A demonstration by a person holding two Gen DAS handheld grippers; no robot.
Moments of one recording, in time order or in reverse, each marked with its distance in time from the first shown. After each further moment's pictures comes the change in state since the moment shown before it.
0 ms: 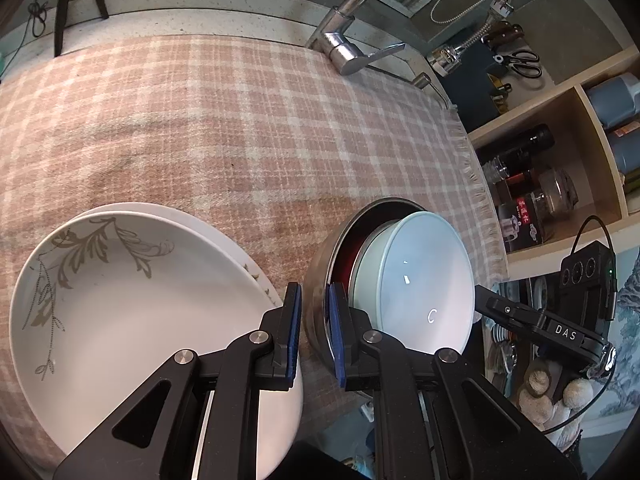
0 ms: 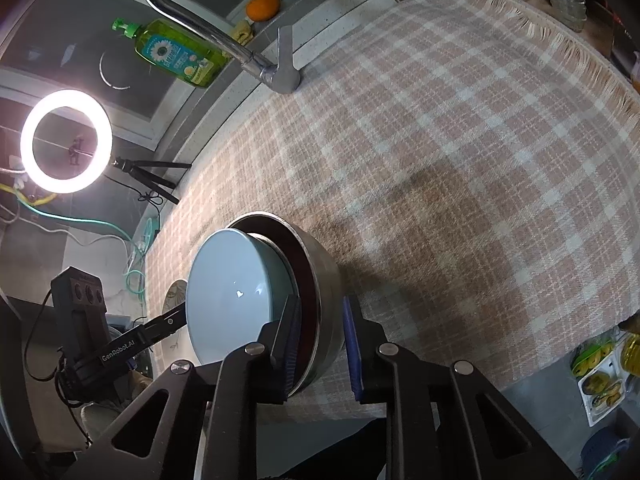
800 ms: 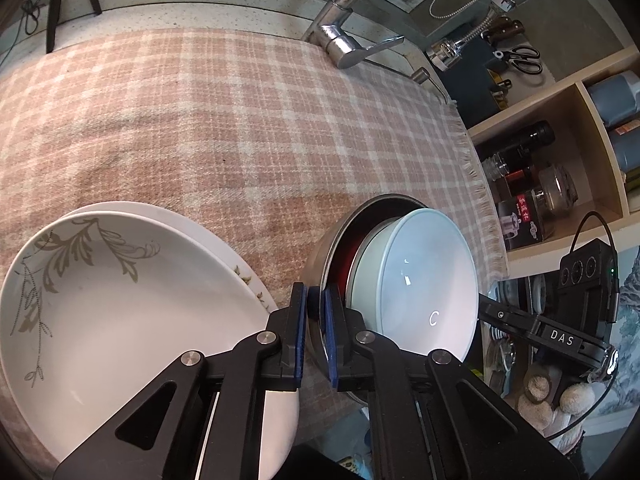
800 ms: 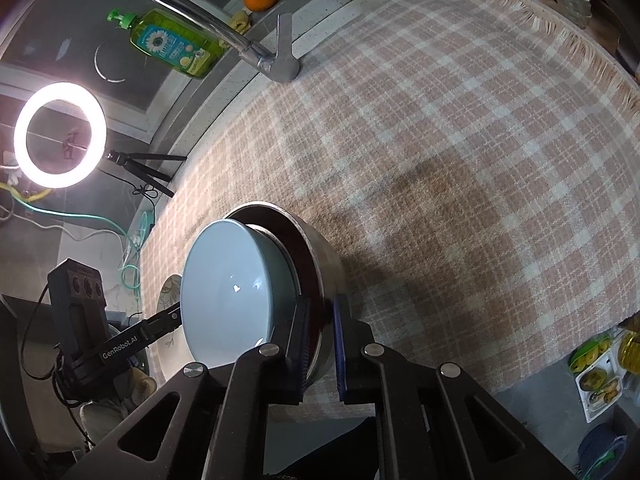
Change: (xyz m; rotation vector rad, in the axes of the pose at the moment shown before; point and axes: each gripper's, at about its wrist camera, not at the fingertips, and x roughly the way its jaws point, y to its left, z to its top) left arm 0.010 0.000 0.003 0.006 0.013 -0.011; right arm 0.010 0.003 0.002 -0.002 0.030 -0.014
